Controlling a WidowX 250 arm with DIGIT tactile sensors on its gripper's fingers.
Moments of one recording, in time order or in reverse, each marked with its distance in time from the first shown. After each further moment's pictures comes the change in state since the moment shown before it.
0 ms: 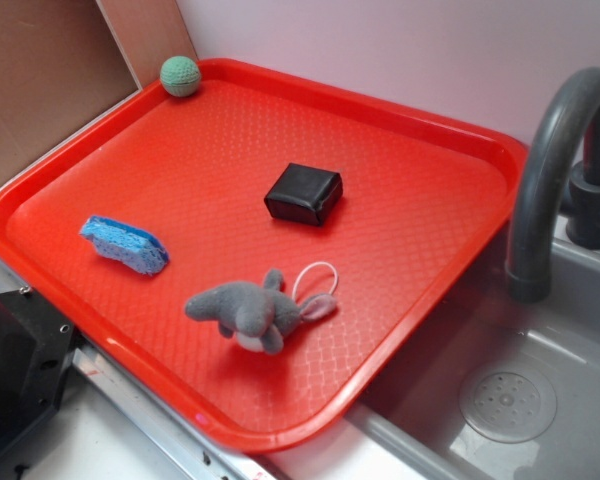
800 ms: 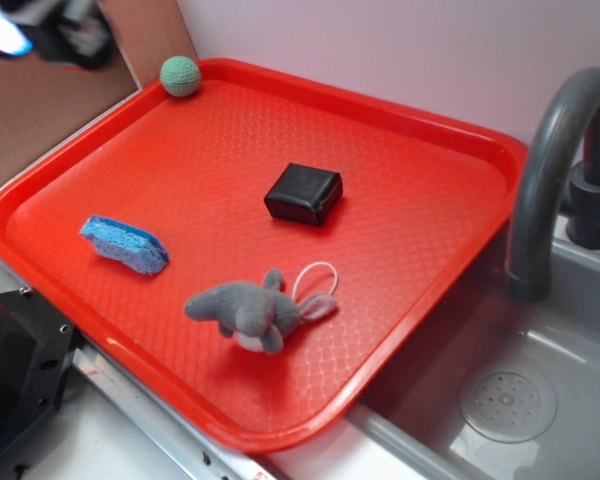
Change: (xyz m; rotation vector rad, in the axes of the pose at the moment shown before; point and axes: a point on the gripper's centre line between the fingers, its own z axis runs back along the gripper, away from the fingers) arm 0.022 -0.089 -0.043 -0.140 -0.129 0.124
